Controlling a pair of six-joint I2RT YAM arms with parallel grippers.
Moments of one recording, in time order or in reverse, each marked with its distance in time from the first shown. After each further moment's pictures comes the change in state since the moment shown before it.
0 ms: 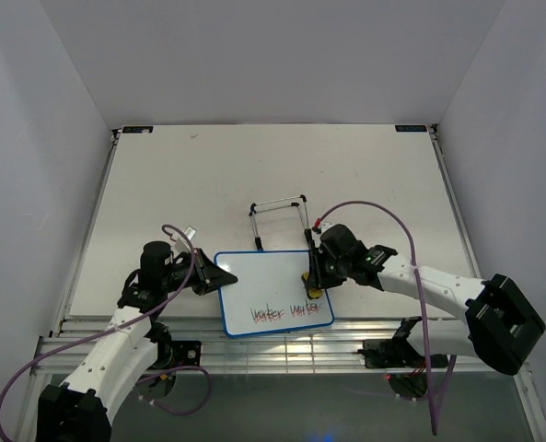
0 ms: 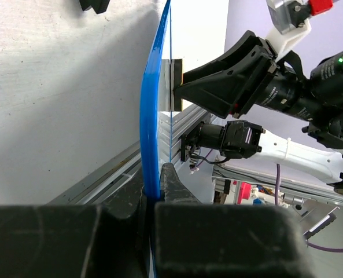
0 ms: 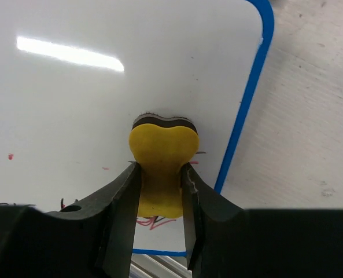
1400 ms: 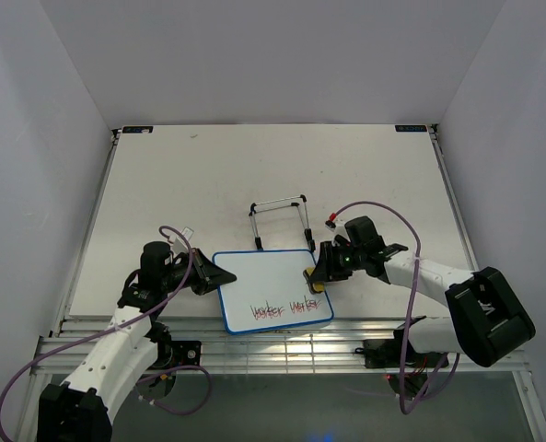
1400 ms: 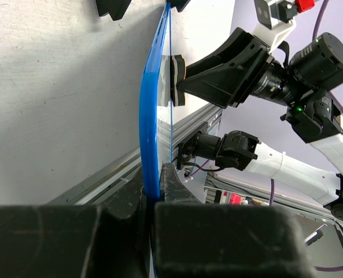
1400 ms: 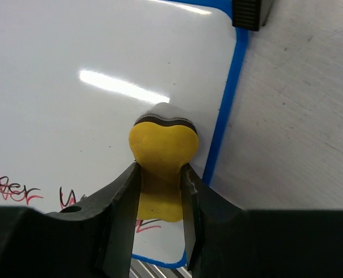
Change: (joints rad) left arm 0.001 0.001 -0.005 -0.009 -0.037 -0.053; right arm -0.290 0.061 -0.125 0.237 -0.380 -0.112
